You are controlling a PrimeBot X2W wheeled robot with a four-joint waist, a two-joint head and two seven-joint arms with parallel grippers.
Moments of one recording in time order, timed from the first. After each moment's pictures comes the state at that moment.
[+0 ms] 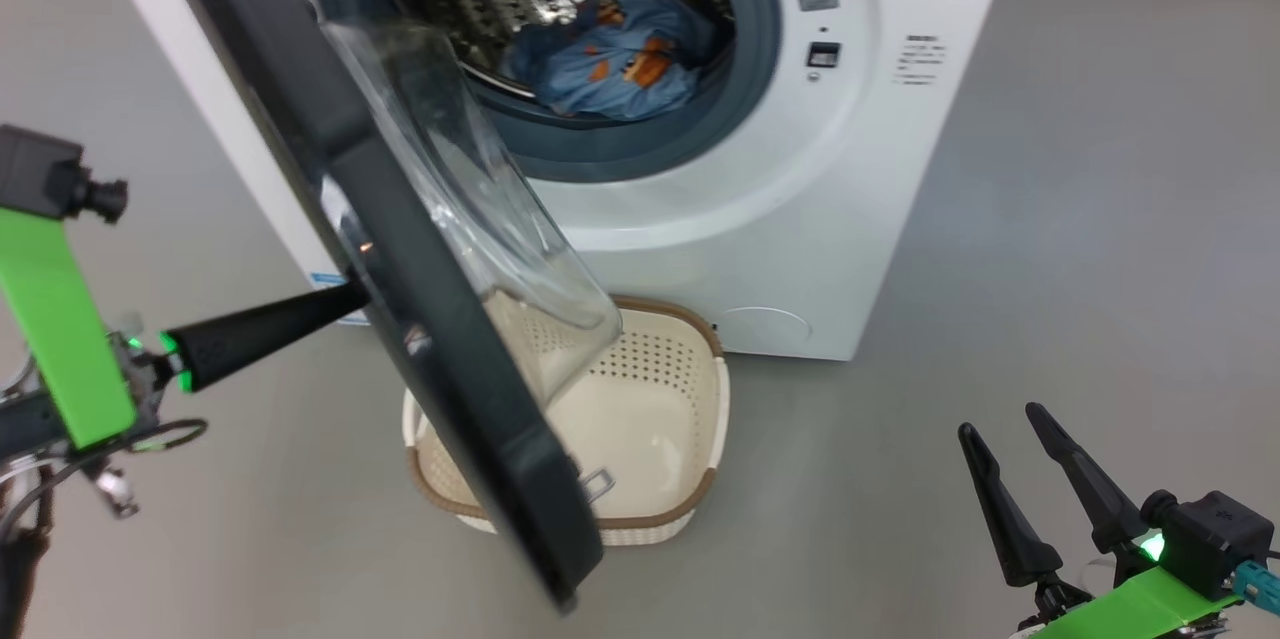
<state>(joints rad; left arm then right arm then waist) -0.50 0.42 -0.05 -0.07 -1.49 -0.12 1.09 0.01 -0.29 0.15 0.06 0.44 0.13 -0.26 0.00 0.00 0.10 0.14</state>
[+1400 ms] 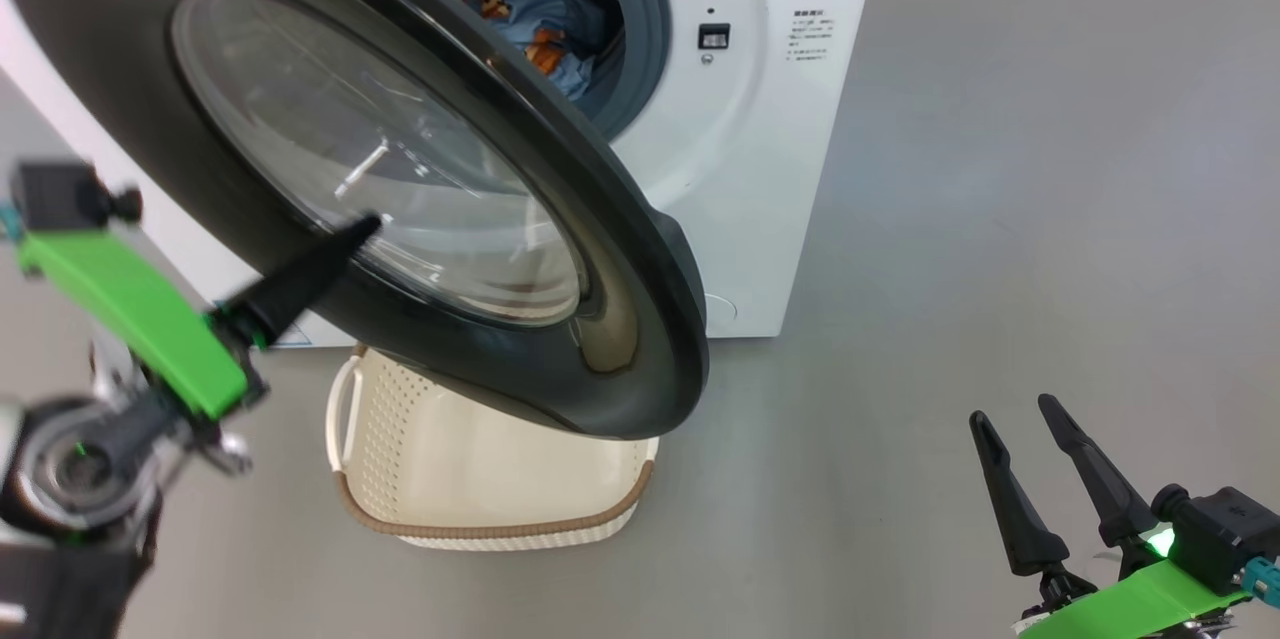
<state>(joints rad) -0.55 0.40 -0.23 0.09 -1.36 -0.12 0.57 0.00 -0.26 0.11 0.06 0.43 0.13 -0.26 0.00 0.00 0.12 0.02</state>
